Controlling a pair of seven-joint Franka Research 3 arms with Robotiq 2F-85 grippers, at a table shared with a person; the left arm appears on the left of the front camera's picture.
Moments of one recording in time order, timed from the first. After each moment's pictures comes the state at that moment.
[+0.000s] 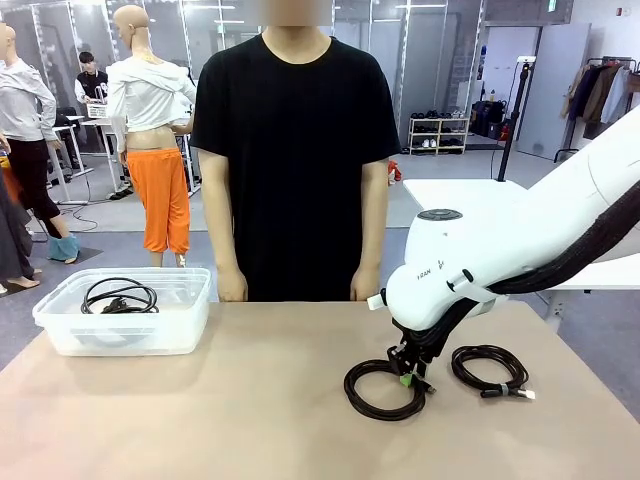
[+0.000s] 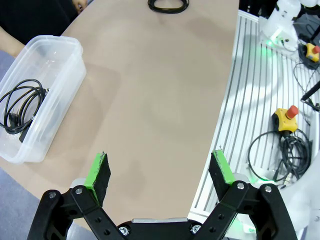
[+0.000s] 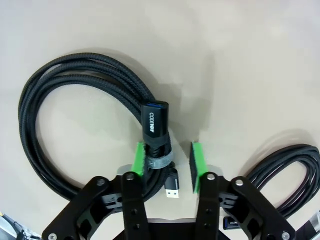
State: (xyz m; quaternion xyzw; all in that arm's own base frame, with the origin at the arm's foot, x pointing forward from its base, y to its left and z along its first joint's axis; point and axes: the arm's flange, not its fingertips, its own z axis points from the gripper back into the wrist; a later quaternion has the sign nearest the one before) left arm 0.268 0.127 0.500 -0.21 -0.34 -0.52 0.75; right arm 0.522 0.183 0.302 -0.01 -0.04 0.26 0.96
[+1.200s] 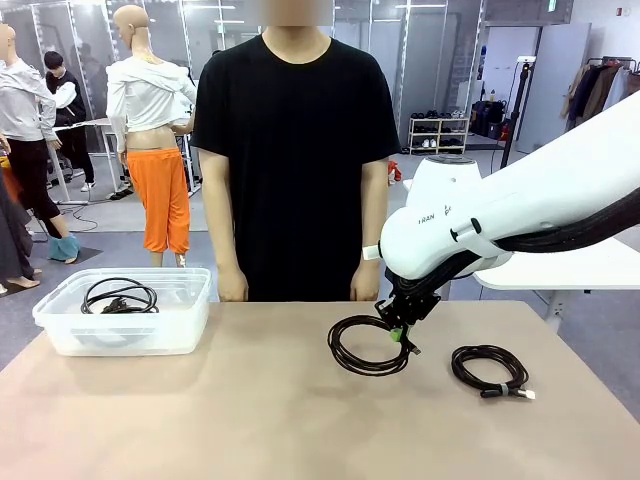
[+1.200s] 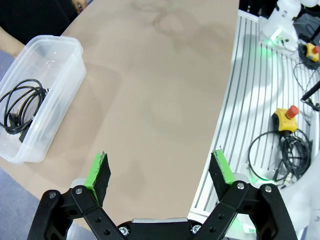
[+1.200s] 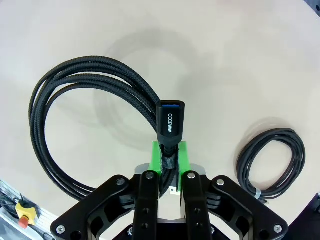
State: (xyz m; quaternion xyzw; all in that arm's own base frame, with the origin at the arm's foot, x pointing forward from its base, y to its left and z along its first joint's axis) left arm 0.268 0.126 0.500 -0.21 -0.34 -0.52 0.75; right arm 0.518 0.202 0.394 0.03 -0.09 0.21 0.97
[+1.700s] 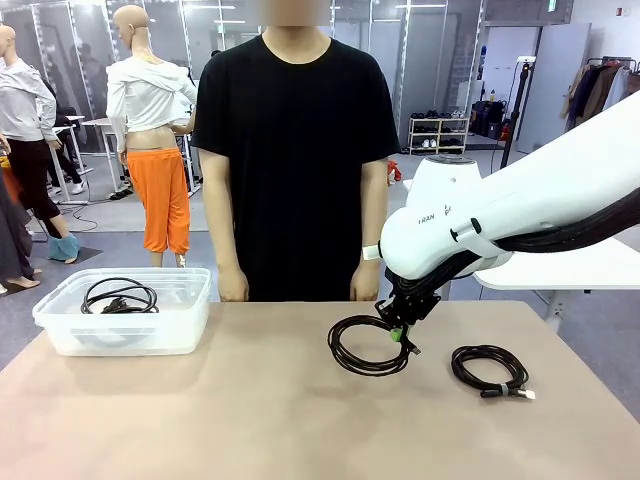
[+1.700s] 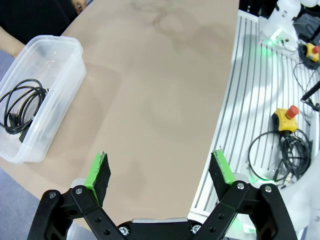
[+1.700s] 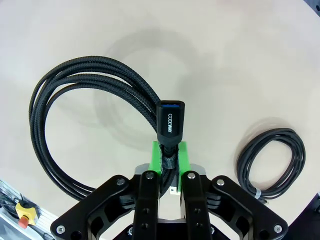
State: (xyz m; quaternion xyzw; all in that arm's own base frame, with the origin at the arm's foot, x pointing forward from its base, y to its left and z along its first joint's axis) left arm 0.268 0.126 0.500 -0.21 -0.34 -0.52 0.75; right arm 0.518 0.202 0.394 0.03 -0.09 0.21 0.97
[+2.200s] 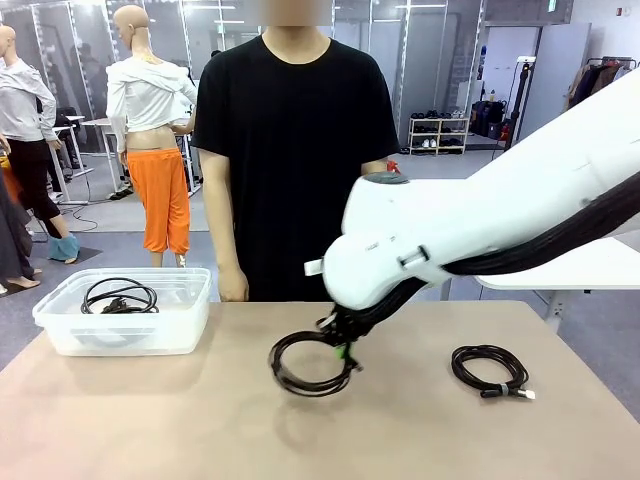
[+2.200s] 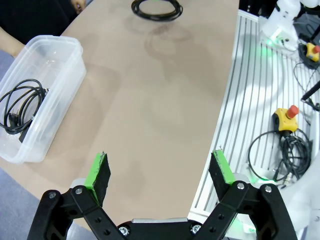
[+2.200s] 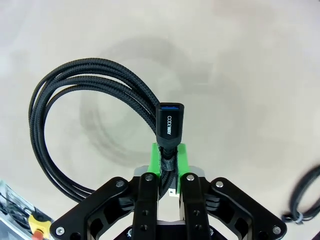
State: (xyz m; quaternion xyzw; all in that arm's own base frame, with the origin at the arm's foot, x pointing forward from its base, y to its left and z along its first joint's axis) left arm 0.268 0.126 0.501 -0.21 -0.34 -0.52 0.75; right arm 0.490 0.328 0.366 0.04 -0.09 0.25 0.96
